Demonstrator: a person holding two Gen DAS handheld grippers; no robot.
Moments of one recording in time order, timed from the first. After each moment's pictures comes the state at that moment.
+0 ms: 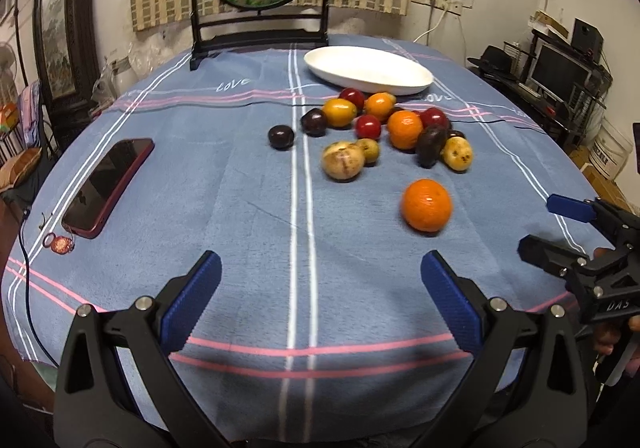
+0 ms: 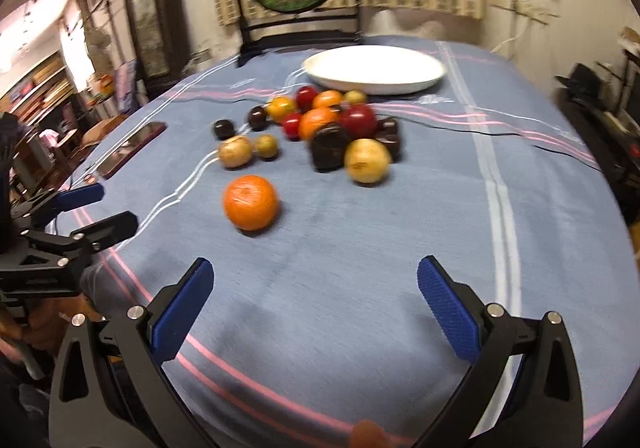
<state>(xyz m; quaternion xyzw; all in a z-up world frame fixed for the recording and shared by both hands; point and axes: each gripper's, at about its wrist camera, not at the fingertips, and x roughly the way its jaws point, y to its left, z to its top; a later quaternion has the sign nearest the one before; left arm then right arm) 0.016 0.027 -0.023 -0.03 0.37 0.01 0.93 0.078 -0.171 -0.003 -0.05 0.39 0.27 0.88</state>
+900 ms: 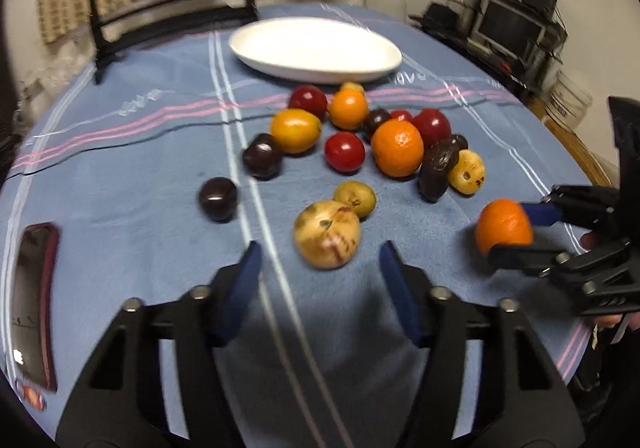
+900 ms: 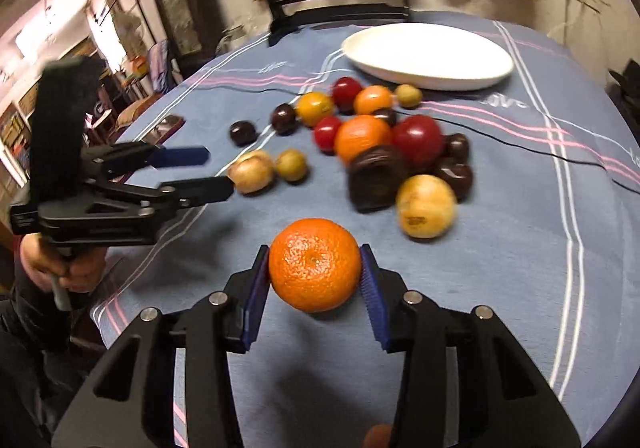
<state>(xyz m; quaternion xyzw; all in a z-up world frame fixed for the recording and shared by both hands) 0.154 0.032 -0.034 0.01 0.44 -0.14 0.89 0.144 -0.153 -0.007 -0.04 0.44 0.32 0.84</state>
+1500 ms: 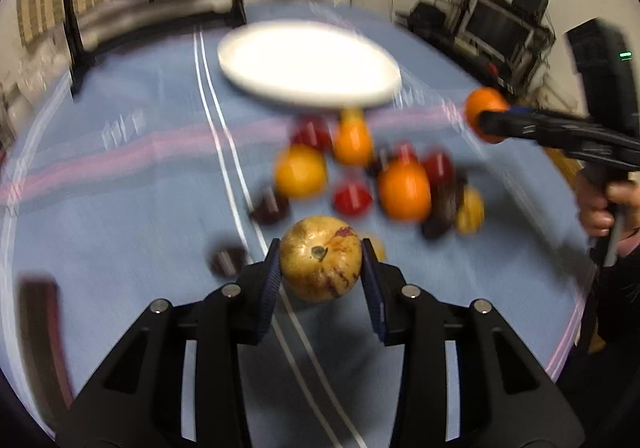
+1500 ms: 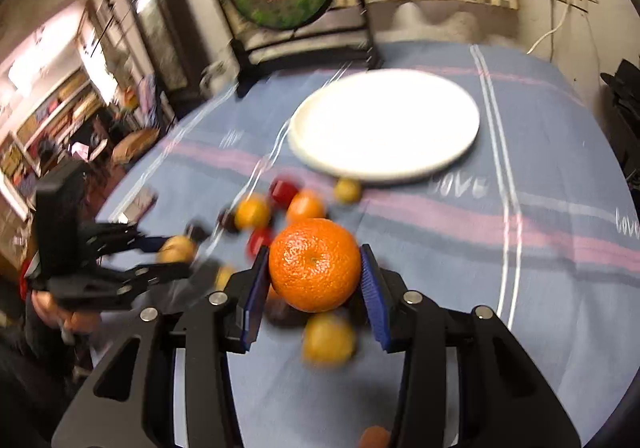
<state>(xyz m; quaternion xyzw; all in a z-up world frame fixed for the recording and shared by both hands) 0.201 0.052 0.003 0.00 0.43 -0.17 0.89 0.272 -0.176 0.047 0.01 0.42 0.31 0.85</state>
